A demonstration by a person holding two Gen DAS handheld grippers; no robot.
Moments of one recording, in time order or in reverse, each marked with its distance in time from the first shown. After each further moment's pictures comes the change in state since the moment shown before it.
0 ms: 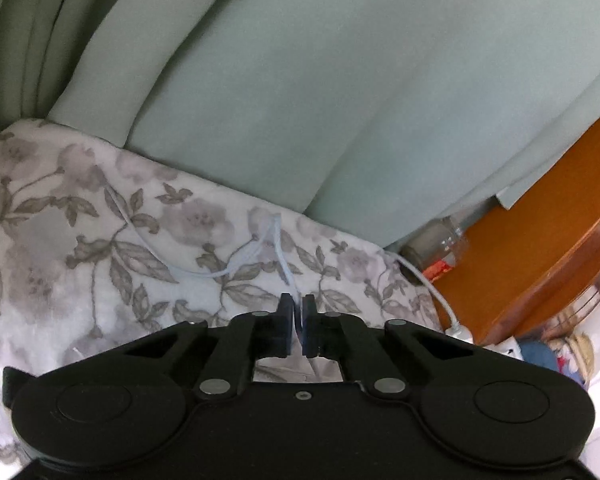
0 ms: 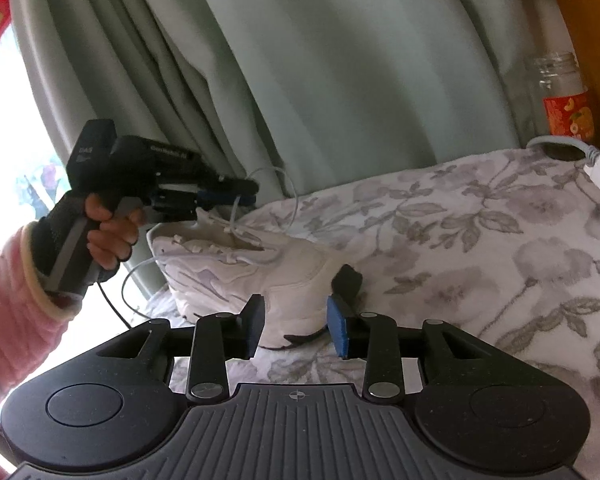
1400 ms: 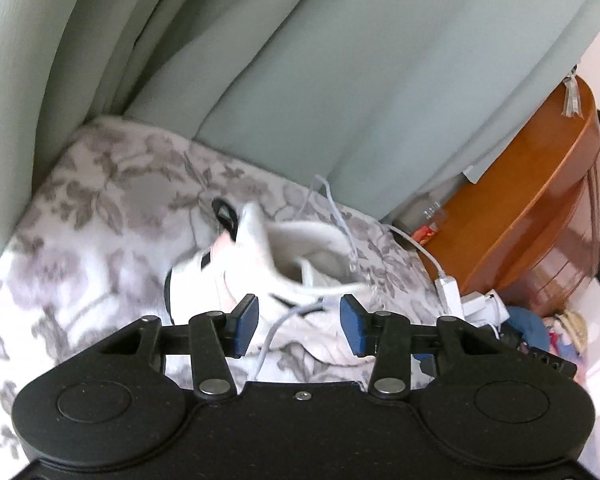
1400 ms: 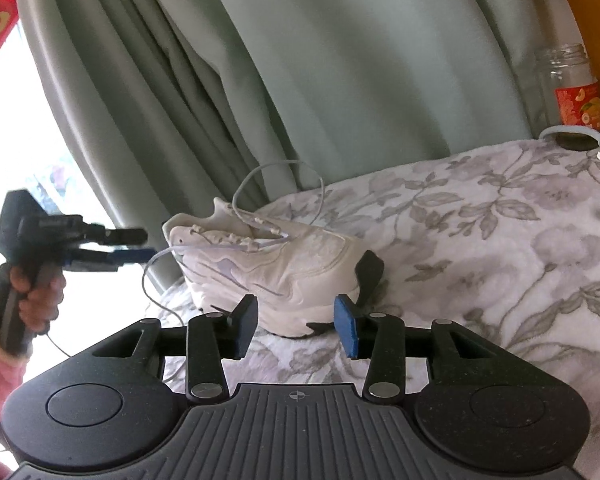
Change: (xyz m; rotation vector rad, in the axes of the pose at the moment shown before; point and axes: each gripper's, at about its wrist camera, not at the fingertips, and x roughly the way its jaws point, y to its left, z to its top) left arm -0.124 0.043 -0.087 0.055 -0.045 -0.017; right arm 0.000 0.010 -0.005 0.001 0.014 0.033
